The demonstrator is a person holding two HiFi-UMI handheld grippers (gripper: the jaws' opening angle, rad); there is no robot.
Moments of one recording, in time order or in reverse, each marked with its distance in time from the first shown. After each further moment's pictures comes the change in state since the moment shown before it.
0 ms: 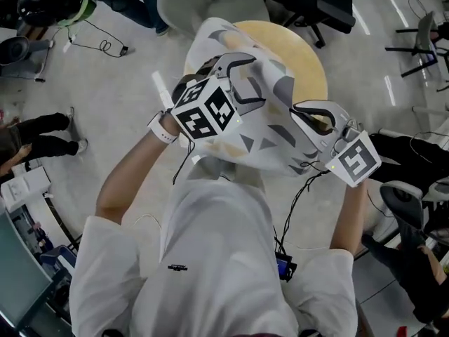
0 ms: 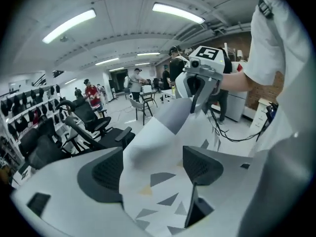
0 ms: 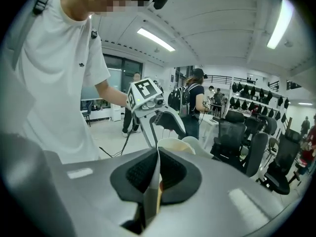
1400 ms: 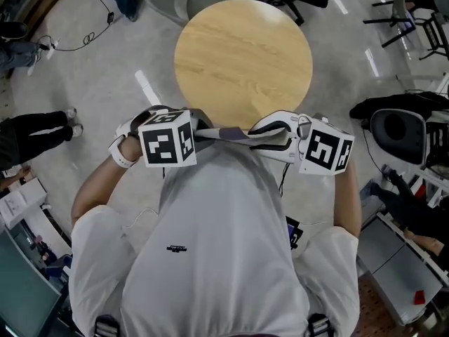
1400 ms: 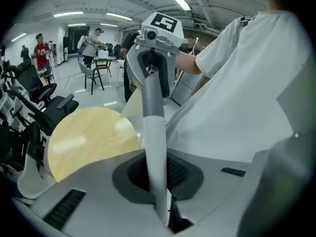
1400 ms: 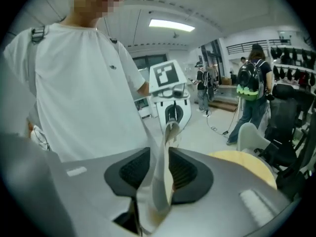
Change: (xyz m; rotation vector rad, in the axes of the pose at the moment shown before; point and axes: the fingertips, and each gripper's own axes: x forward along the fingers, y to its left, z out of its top) left arm -0.139 -0.220 -0.084 0.040 0.353 -0.599; right arm 0.011 0.213 0.033 0.078 0.103 0.484
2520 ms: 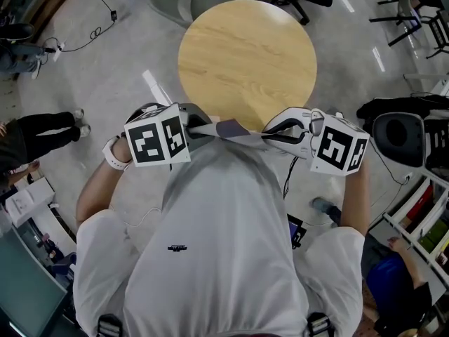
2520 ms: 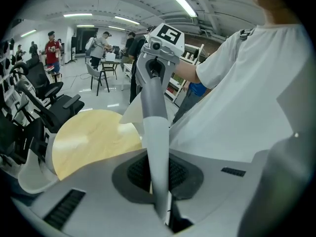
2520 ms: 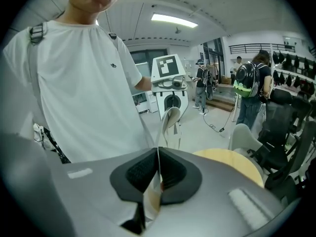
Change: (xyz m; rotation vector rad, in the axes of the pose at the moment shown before) left arm -0.036 0.012 0.018 -0.057 -0.055 0.023; right arm -0.033 -0.012 0.005 -0.041 0.059 -0.029
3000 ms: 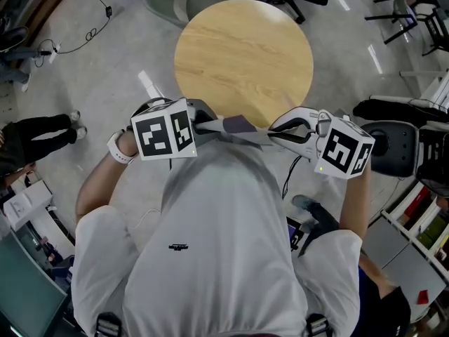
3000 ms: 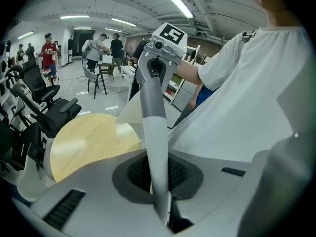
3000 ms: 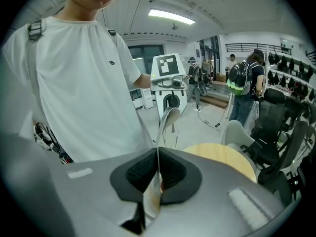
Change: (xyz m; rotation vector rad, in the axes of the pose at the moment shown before) left arm 0.012 0.011 0.010 0.024 -0.014 -0.018; right arm -0.012 -0.005 -0.011 0.015 0.049 -0.062
